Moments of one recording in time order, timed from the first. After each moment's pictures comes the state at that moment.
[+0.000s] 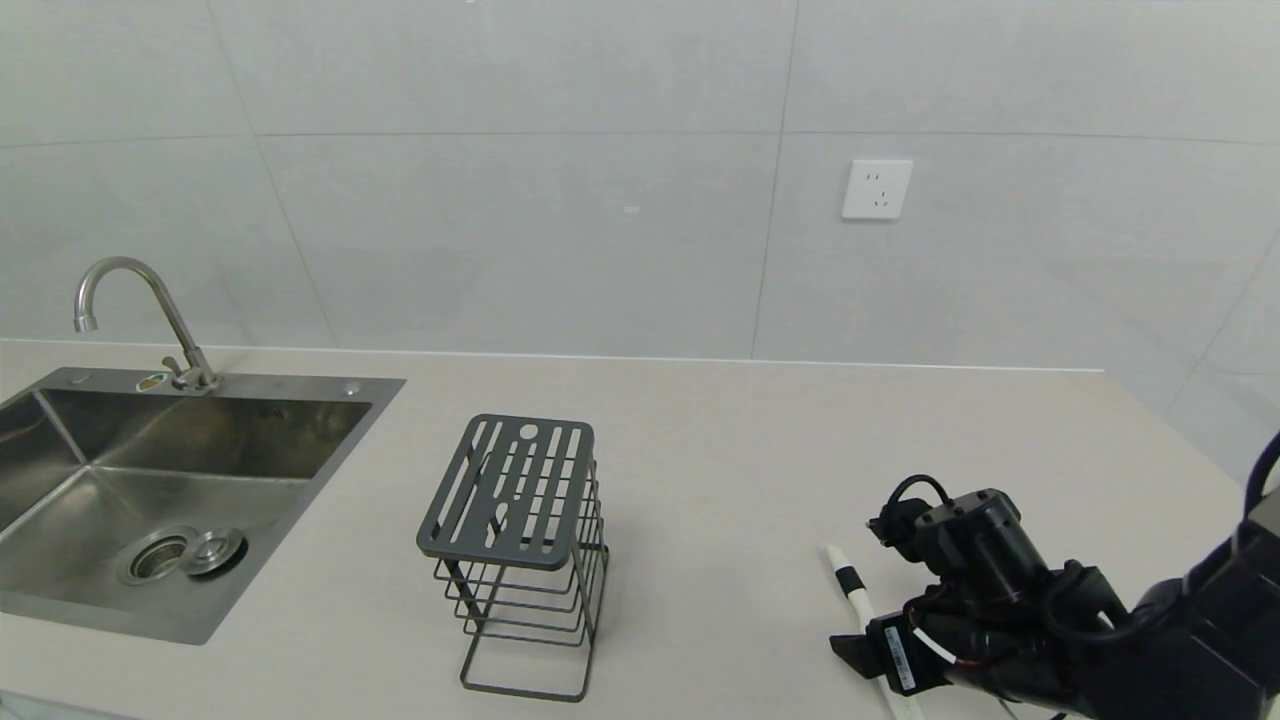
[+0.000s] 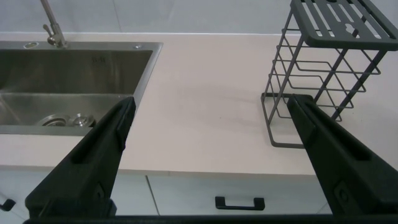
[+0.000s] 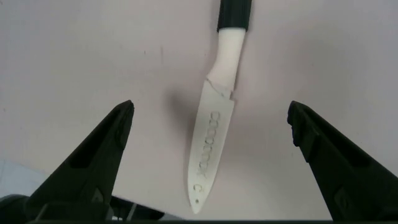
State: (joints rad) left arm 0.00 0.00 0.00 0.00 -0.04 0.01; right arm 0.54 1.95 -0.41 -0.53 -0.15 0.25
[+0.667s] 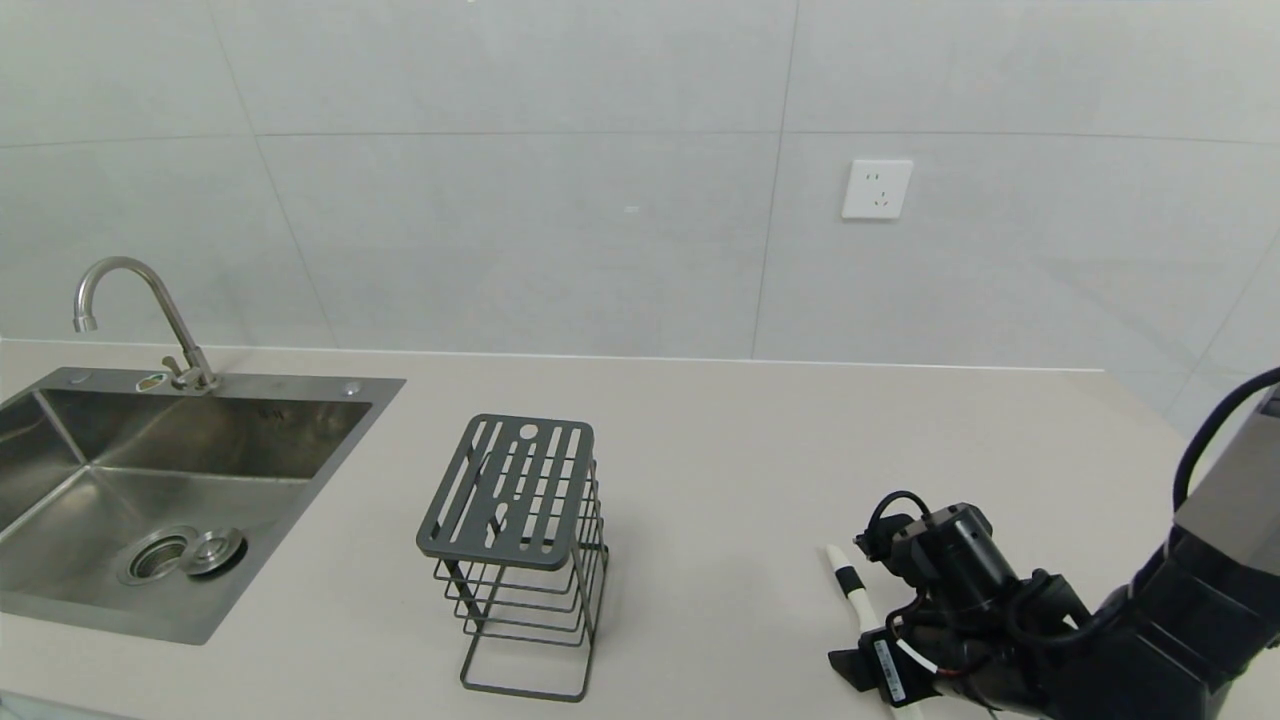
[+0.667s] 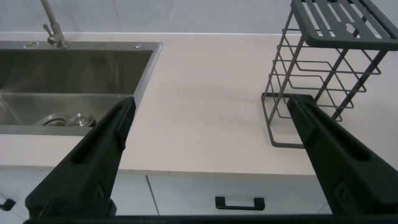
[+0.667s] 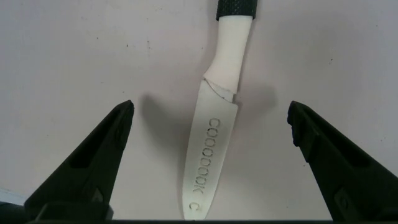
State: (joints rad) left arm 0.00 0.00 0.00 0.00 -0.04 0.01; right arm 0.55 2.04 -0.43 -0.55 -0.18 0.25
